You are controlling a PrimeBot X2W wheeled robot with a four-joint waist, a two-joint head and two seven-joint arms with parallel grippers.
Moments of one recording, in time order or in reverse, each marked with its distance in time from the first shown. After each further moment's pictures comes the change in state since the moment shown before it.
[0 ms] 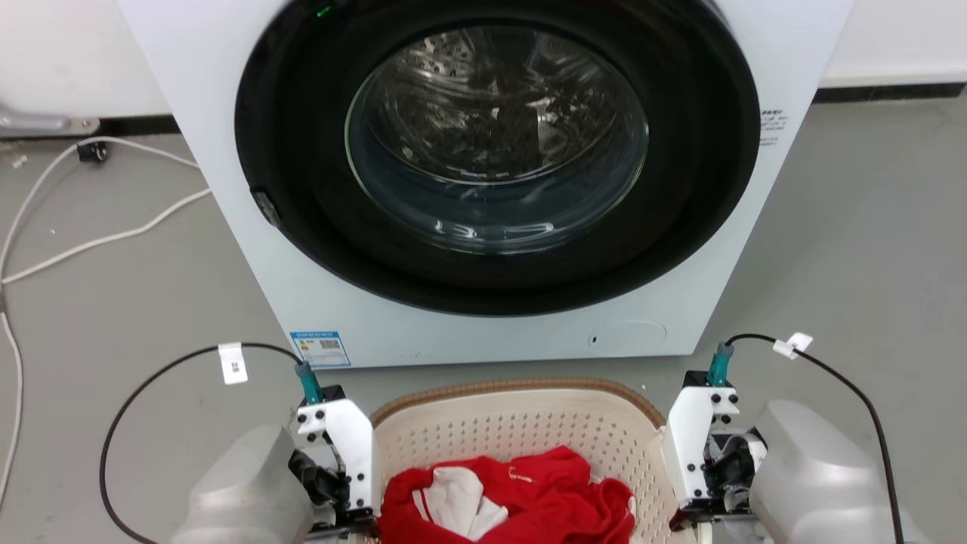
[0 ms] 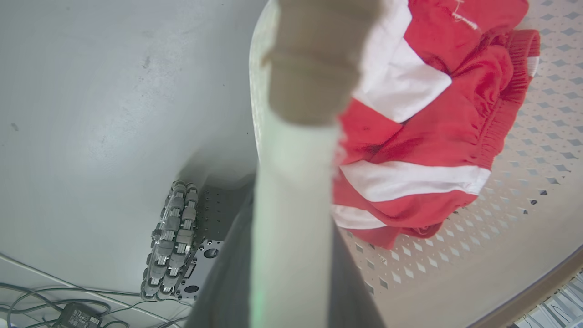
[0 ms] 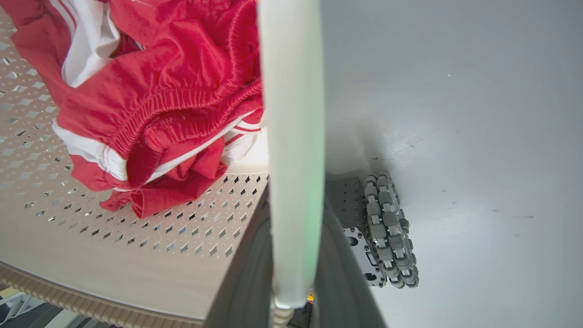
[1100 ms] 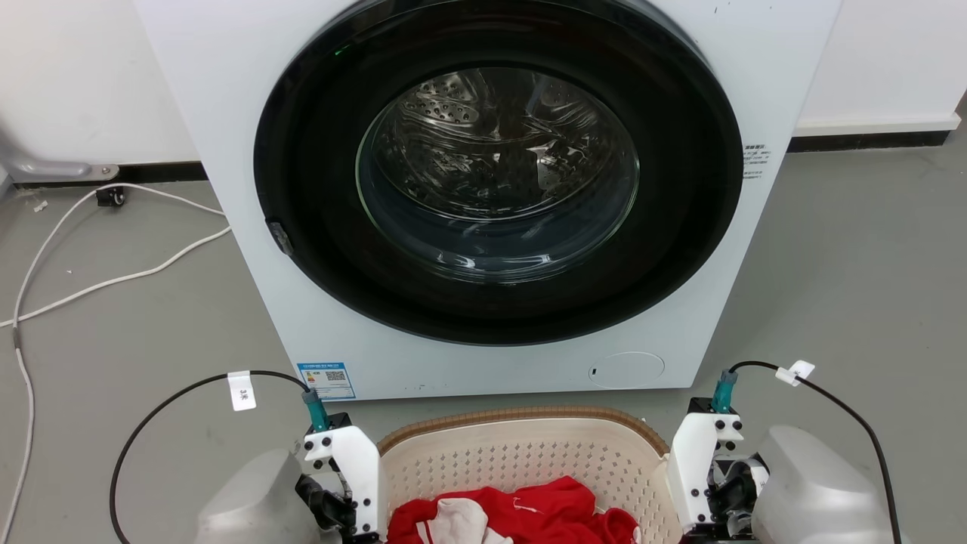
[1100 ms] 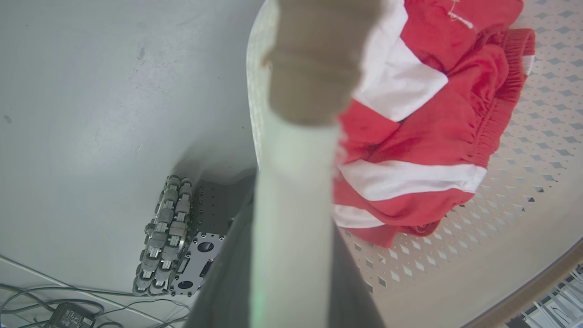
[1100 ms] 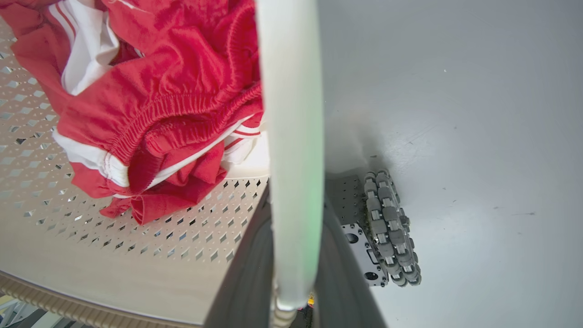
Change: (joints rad) left arm 0.053 -0.016 -0.010 0.011 -0.020 0.004 0.008; right arm 0.065 0.005 -0.081 0.000 -0.083 0.000 0.006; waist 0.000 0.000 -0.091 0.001
